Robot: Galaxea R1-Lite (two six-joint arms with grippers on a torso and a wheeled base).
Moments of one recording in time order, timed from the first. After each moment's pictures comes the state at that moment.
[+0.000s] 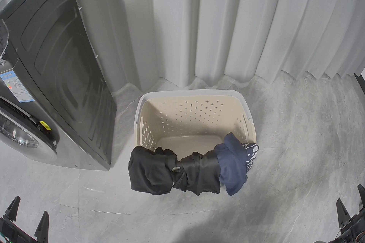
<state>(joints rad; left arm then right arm) 0.00 0.02 -0.02 0.00 -0.01 -0.01 -0.01 0.02 -0.02 0.00 0.02 0.00</state>
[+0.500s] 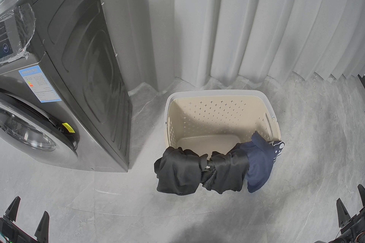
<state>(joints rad) 0.00 0.02 -0.02 0.00 -0.01 -0.01 -0.01 0.02 -0.02 0.00 0.02 0.00</state>
